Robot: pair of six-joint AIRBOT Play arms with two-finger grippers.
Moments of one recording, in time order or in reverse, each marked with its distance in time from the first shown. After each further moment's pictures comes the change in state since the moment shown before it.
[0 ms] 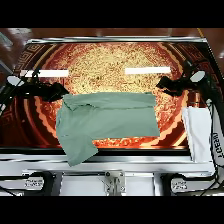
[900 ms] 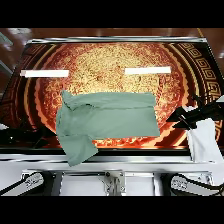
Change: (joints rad) left arm 0.407 0.311 -0.720 0.074 -0.126 0.150; right arm -0.298 0.156 -0.328 0.072 0.594 -0.225
